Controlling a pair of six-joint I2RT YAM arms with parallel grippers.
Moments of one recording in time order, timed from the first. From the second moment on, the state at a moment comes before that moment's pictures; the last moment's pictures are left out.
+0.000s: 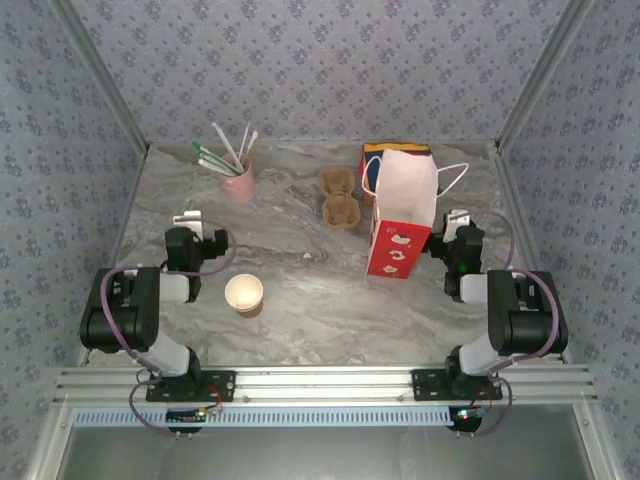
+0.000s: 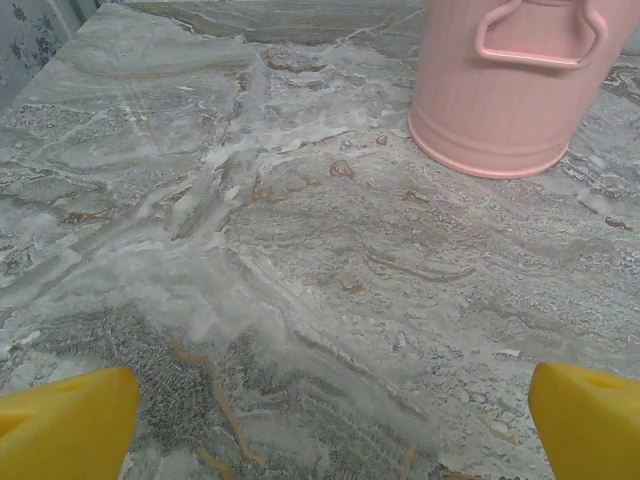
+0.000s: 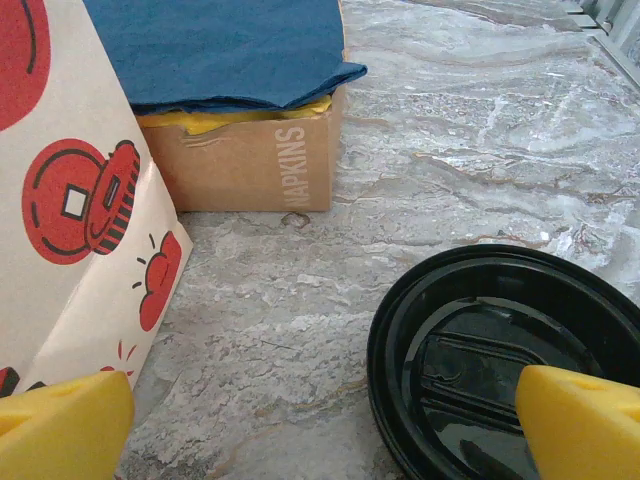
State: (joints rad) left arm 0.00 1.54 0.39 0.72 -0.06 -0.03; right arm -0.05 1.51 0.38 0.69 -0.02 -0.02
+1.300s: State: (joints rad) left arm 0.02 1.52 0.44 0.60 -0.05 -0.03; right arm -0.05 1.48 0.38 0.65 0.00 -0.02
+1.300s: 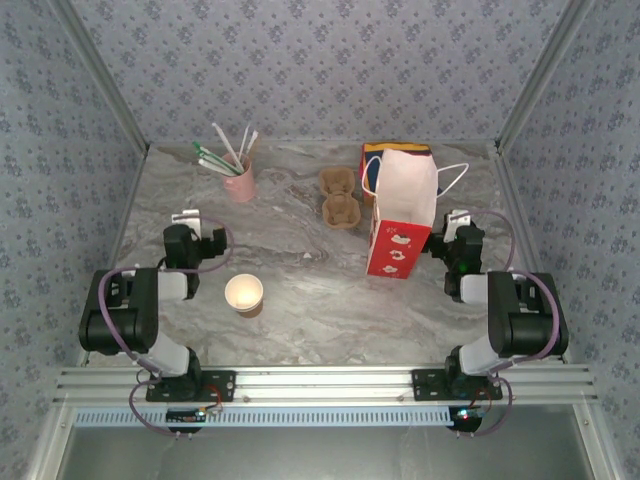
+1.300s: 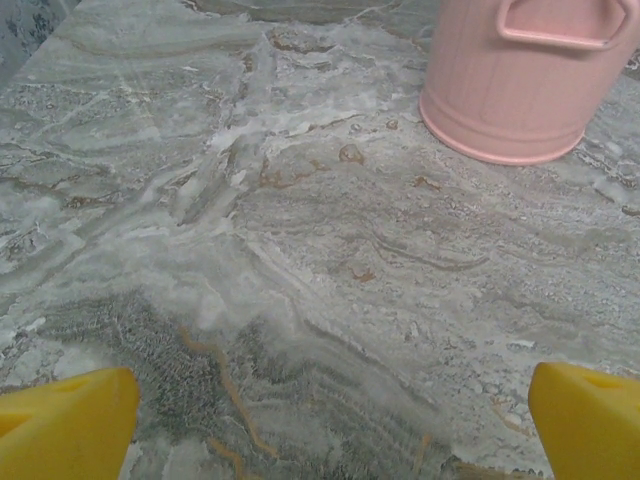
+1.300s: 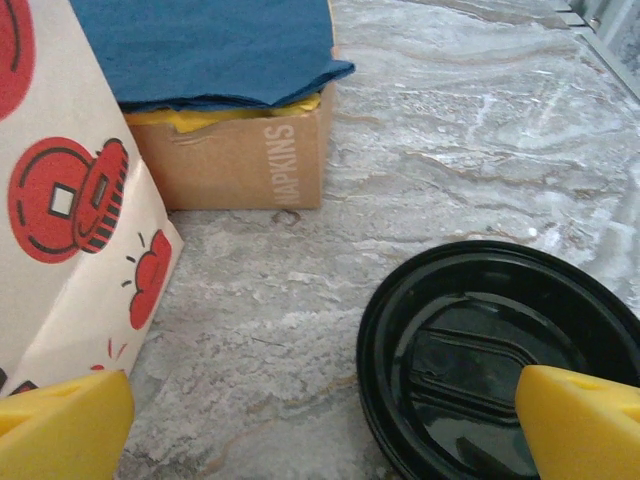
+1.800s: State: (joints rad) left arm 0.02 1.15 0.84 -0.17 -0.17 -0.34; right arm -0.12 1.01 0.64 -0.04 0.21 0.33
